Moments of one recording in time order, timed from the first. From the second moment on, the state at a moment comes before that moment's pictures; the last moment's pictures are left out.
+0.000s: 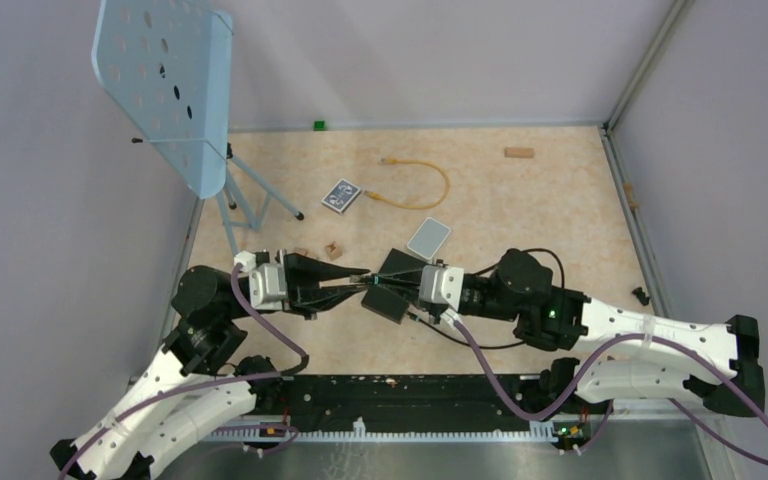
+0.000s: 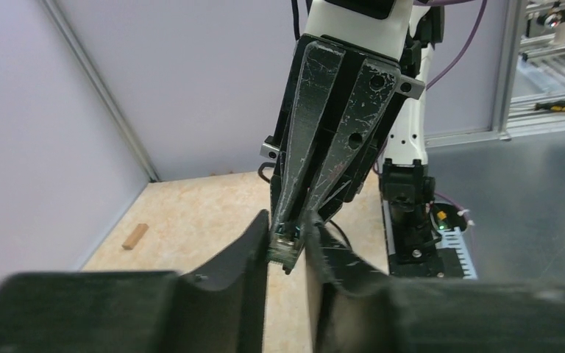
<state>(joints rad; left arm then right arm) -0.74 0.54 0.77 0.12 0.74 0.01 1.27 0.97 0.89 0.22 -0.16 -0.48</state>
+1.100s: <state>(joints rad) -0.74 0.54 0.78 0.06 0.60 0.03 1.27 0.98 0.89 0.19 -0.03 -0.35</state>
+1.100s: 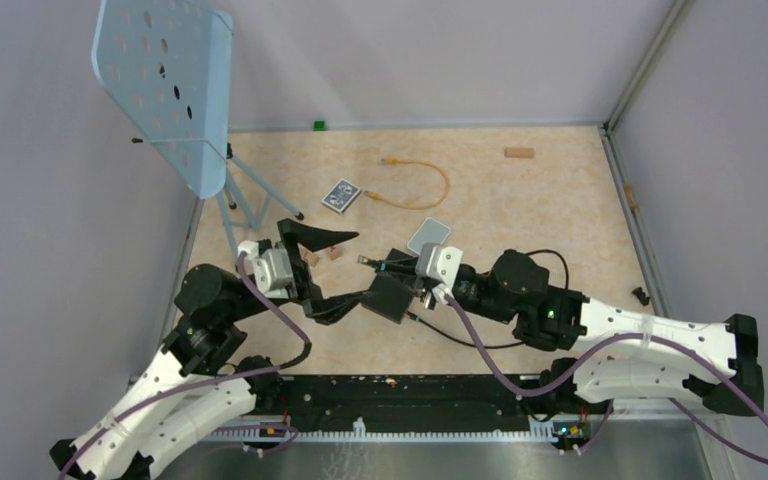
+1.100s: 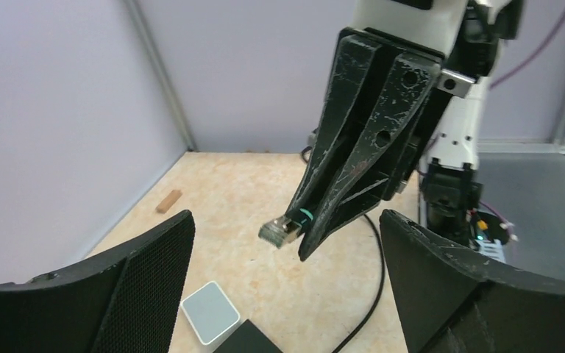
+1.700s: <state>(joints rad) -0.74 0.82 0.48 0.30 0.09 0.07 0.90 0.92 0.85 -0.02 0.39 0.06</state>
